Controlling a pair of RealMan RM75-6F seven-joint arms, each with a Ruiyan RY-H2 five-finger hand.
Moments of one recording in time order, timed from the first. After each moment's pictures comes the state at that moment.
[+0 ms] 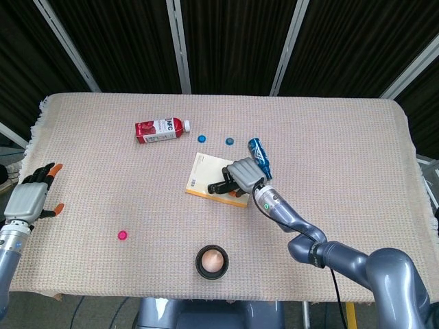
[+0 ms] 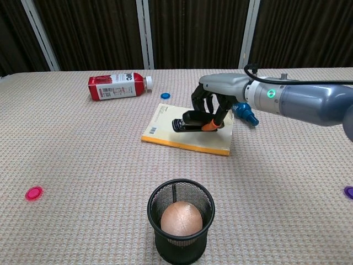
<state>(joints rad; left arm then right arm) -0.38 -1.21 -0.12 -1.39 1.18 1.03 0.09 0.98 -1.74 0.25 -1.00 -1.32 0.68 0.03</state>
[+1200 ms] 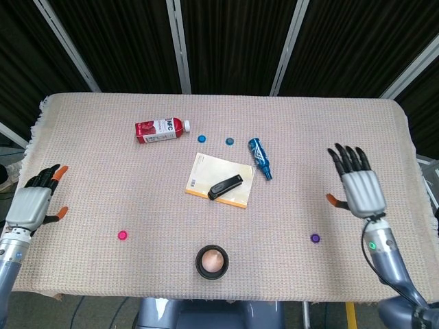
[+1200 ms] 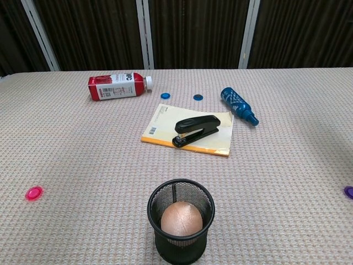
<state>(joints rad) -0.34 -1.18 -0.09 -1.48 1.29 1.16 0.11 0.44 -1.21 0.10 -1.54 -1.30 1.35 -0.19</state>
